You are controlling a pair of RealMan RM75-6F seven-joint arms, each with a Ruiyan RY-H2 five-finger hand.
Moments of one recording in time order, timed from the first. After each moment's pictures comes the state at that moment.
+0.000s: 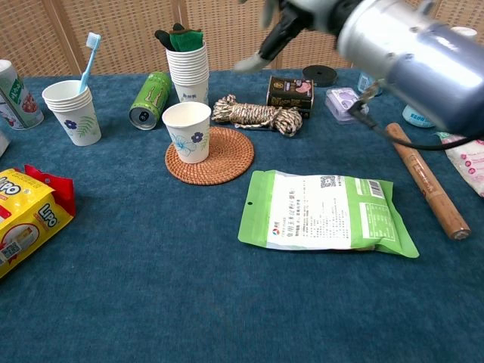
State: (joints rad) left arm -0.05 -1.01 0.04 -1.71 1.55 1.44 -0.06; right arm 0.91 -1.69 0.31 -1.38 -1.36 1.19 -0.16
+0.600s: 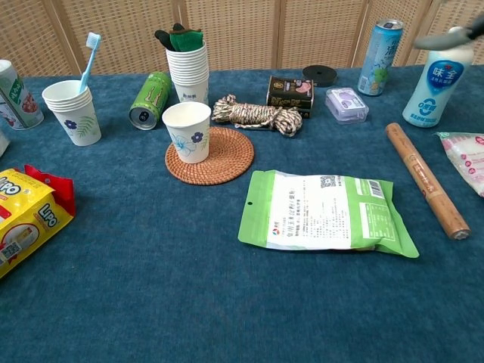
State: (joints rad) left arm -0.03 -1.01 0.07 -1.74 1.61 1.47 -0.03; right arm 0.58 -1.42 0.15 -1.29 -1.54 1.50 0.25
